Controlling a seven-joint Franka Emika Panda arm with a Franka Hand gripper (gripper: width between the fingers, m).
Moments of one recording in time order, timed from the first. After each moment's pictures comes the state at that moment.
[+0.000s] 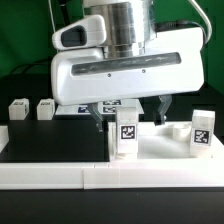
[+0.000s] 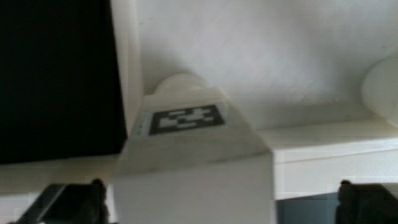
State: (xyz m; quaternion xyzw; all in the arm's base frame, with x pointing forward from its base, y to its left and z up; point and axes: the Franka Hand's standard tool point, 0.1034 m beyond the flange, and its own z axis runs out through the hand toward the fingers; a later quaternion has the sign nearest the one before) arm 0.630 0.012 0.074 -1.00 0.06 -0.02 0.06
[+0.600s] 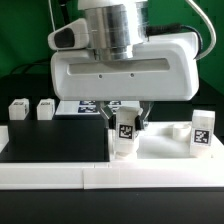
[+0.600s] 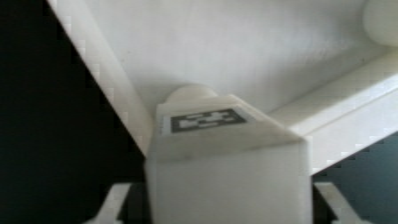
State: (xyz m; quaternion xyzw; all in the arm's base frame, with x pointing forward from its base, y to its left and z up) arm 0.629 0.003 0.072 -0.97 0.25 0.00 0.07
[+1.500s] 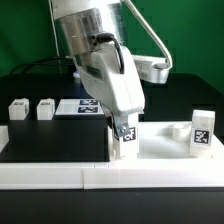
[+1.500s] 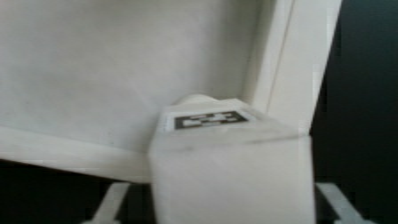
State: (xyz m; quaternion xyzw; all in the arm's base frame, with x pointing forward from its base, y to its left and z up) arm 0.625 -0.009 0.068 -0.78 0.62 0.04 0.12
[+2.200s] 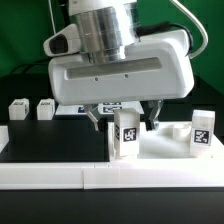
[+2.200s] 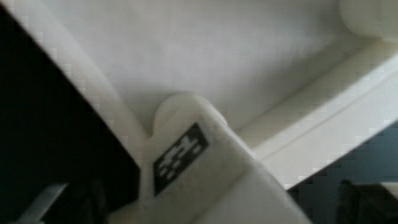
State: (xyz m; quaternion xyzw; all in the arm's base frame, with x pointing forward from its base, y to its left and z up) arm 0.625 0.003 0.068 -0.98 0.15 -0.02 0.08
